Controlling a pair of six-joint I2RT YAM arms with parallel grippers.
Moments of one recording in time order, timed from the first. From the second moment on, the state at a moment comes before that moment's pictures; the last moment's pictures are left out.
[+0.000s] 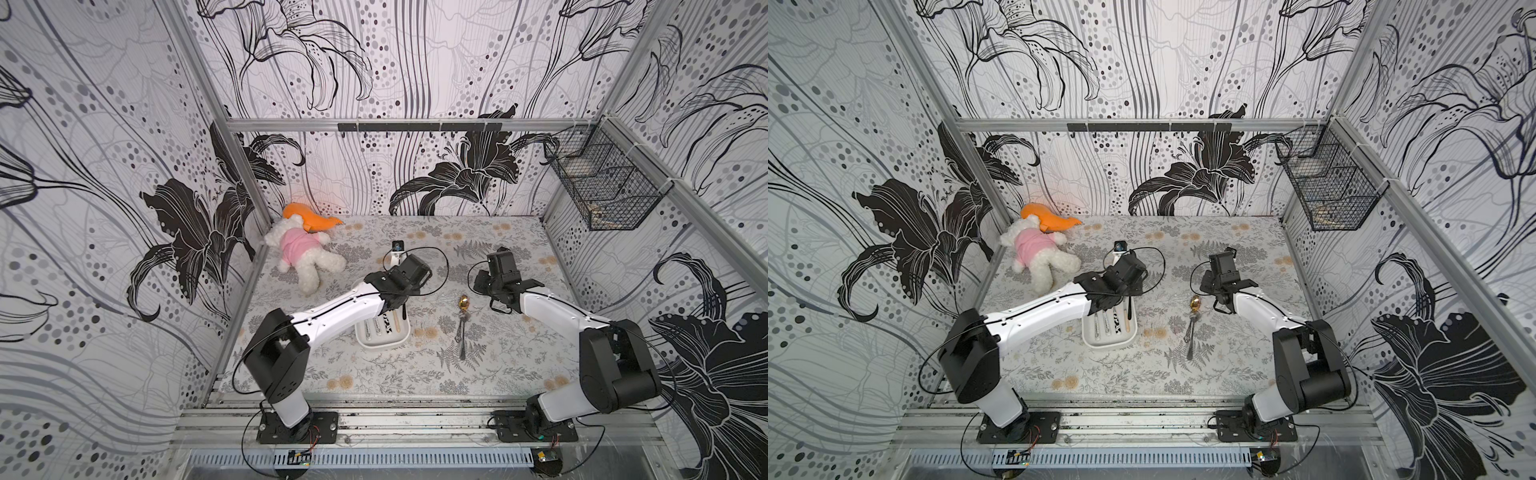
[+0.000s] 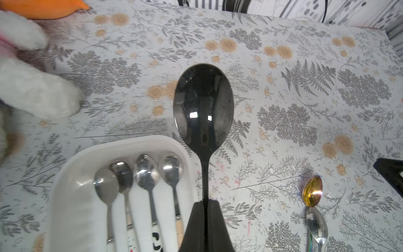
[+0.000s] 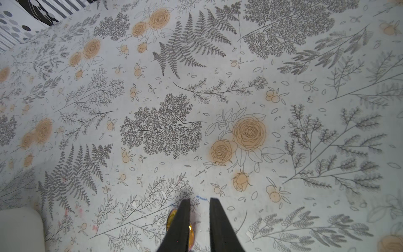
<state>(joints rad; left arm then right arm) -0.77 1.64 1.28 -0.52 -0.49 -0.71 0.27 1.50 0.88 -0.23 0.15 0.54</state>
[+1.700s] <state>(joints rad) -0.60 1.61 0.99 -0.37 -0.33 -0.75 0.27 1.52 0.89 -0.24 0.06 0.54</state>
